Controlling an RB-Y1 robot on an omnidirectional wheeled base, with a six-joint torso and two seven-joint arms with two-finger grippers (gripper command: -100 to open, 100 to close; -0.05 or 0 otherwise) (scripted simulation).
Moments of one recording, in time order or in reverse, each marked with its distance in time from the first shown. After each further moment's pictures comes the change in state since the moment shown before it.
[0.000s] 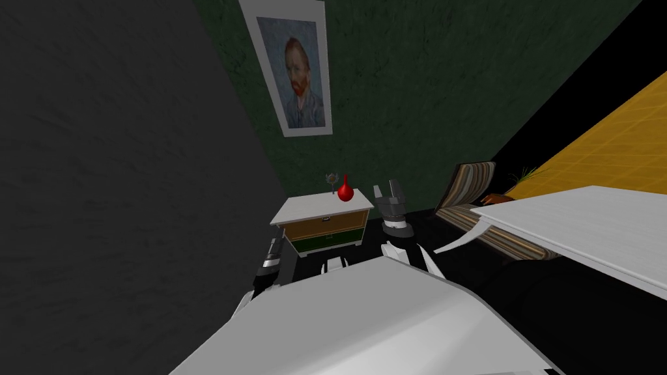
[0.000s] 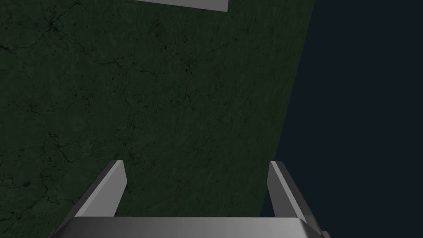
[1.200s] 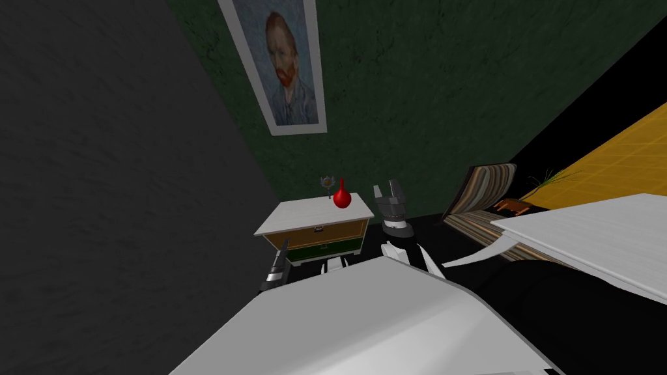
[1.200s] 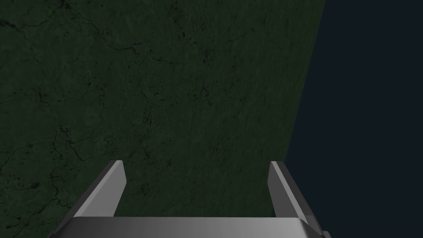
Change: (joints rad) left arm -0.025 -0.011 -0.006 0.310 -0.032 -0.179 -0.051; right arm 0.000 0.000 0.000 0.000 0.000 0.000 0.000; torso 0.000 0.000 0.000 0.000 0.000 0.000
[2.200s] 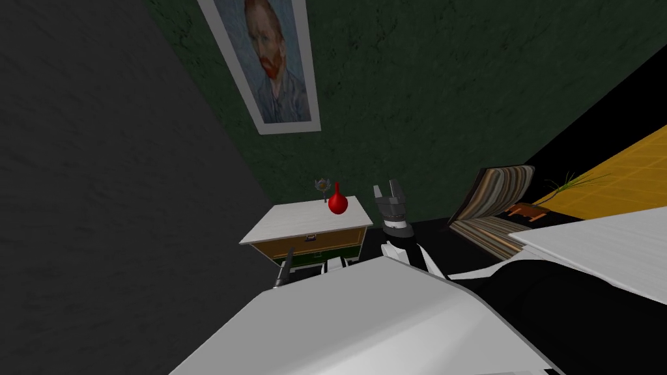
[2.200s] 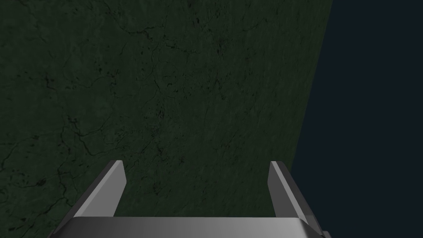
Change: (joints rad) left arm -0.026 -0.041 -0.003 0.263 -0.025 -0.144 -0.033; right arm 0.000 0.000 0.000 0.000 0.000 0.000 0.000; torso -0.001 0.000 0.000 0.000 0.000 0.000
